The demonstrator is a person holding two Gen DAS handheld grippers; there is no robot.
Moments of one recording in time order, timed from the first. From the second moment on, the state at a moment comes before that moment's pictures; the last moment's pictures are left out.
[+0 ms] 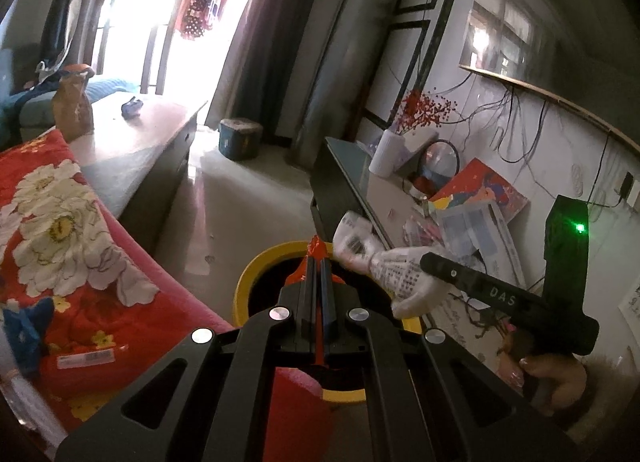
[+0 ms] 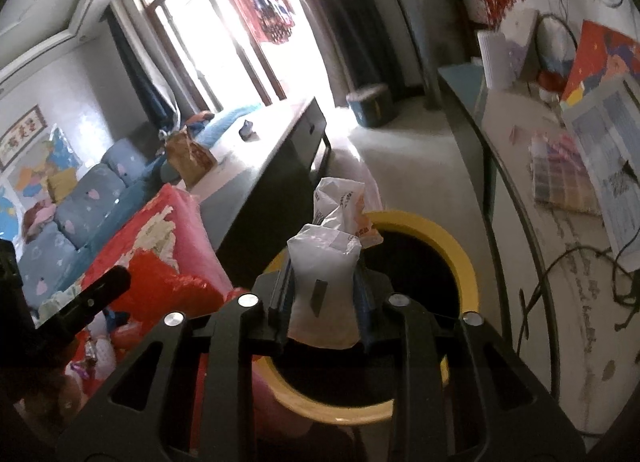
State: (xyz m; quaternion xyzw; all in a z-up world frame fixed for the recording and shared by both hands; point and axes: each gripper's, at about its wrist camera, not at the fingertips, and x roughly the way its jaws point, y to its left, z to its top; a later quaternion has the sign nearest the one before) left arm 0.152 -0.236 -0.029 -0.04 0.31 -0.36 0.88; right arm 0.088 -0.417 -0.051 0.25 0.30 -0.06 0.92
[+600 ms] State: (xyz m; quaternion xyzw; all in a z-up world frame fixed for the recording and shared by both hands) left arm 0.136 -0.192 -0.030 -0.05 0.31 -0.29 0.90; right arm 0.083 -0.395 -0.044 0.22 0.28 -0.06 0.93
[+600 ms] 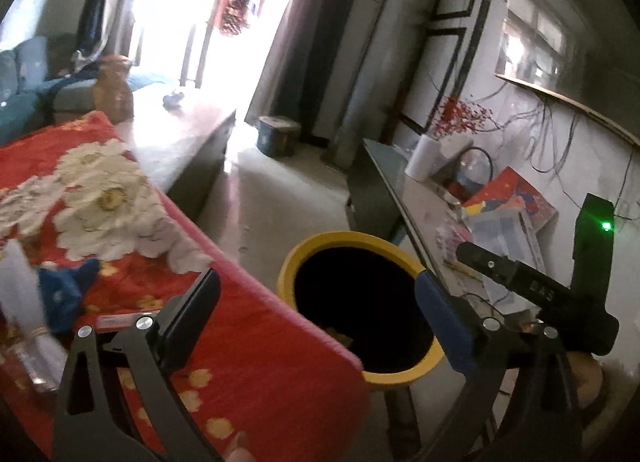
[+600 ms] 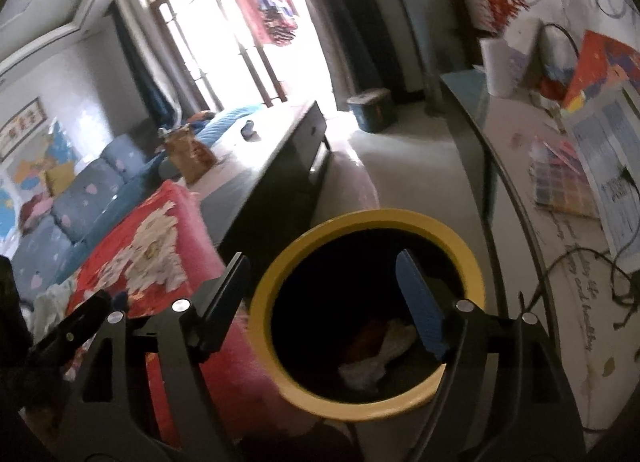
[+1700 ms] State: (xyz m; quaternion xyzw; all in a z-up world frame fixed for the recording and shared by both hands) left arm 0.073 -0.065 0.007 -0.05 0.22 -0.14 0.96; right arm 0.071 -0.281 -0.005 0.11 0.24 0.09 0.96
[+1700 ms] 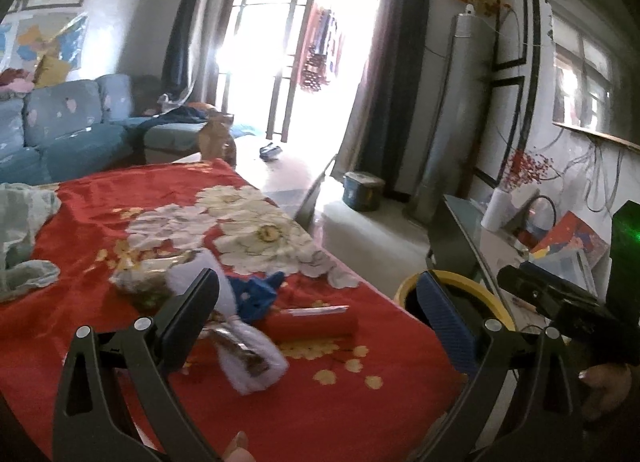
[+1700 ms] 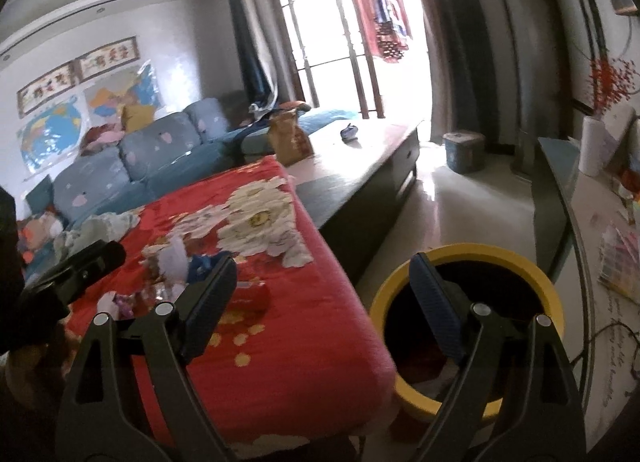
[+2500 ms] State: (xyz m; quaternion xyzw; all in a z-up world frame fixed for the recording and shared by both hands) left arm 0.058 0.025 0.006 -0.07 0.23 -0.05 0.97; right arm 0.074 -0.178 -0.002 0.03 0.26 0.21 0.94
